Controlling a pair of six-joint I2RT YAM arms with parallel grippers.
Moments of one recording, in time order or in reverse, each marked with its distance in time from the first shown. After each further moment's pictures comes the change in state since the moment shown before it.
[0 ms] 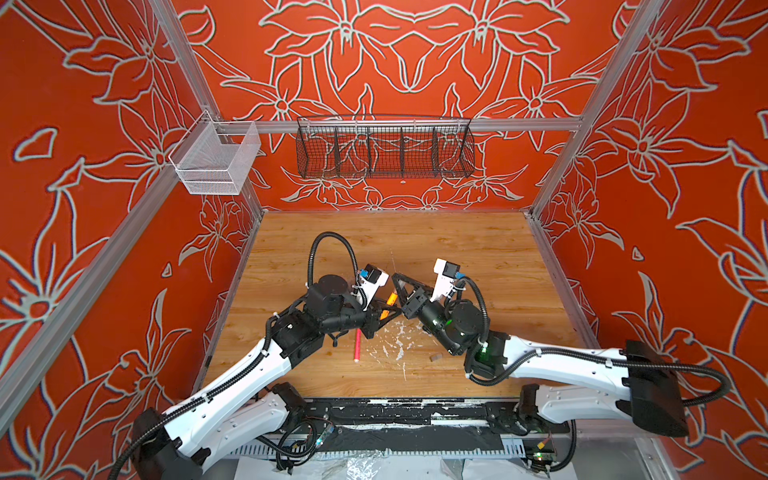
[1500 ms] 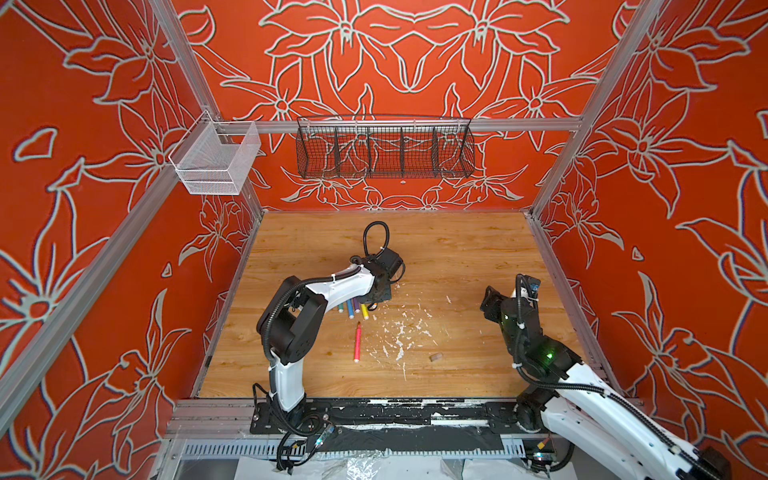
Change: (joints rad) left arm 0.044 0.995 0.545 -0.504 -0.709 -0.454; right arm -0.687 -0.522 -0.264 -0.881 0.170 -0.216
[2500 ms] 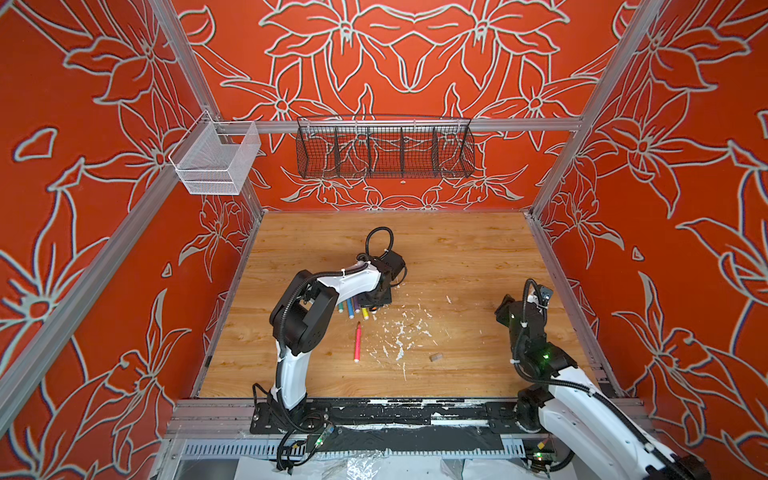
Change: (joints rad) left arm 0.003 0.093 0.067 -0.098 0.032 -0.010; right arm -0.196 0.013 -0.145 0.130 -0.014 -0.045
